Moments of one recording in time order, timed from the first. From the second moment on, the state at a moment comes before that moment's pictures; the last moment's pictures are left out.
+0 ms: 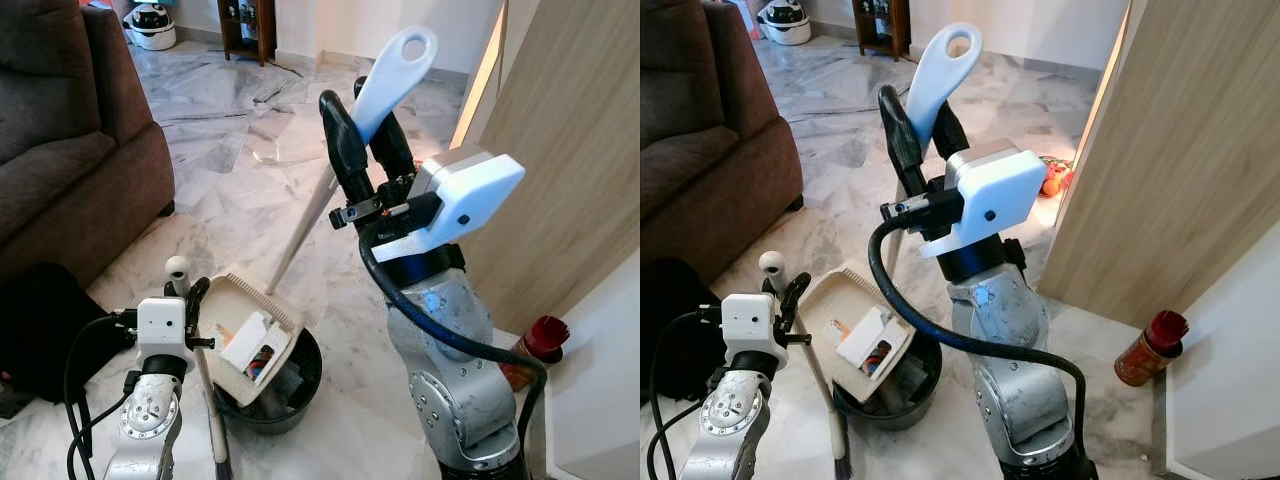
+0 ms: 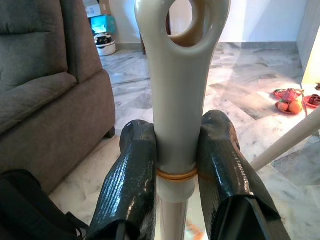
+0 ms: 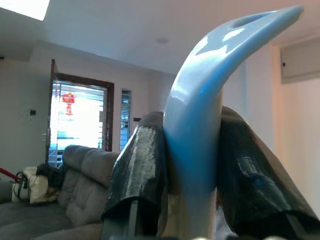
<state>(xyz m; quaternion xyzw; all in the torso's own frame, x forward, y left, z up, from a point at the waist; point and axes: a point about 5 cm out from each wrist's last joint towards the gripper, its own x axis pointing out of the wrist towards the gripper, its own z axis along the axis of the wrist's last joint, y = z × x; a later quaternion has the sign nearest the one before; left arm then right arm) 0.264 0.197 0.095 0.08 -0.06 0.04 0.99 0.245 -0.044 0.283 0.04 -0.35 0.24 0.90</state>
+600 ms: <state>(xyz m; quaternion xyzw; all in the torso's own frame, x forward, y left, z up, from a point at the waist) 0.264 0.197 0.095 0.08 -0.06 0.04 0.99 0.237 -0.036 0.285 -0.01 -0.39 0.24 0.89</state>
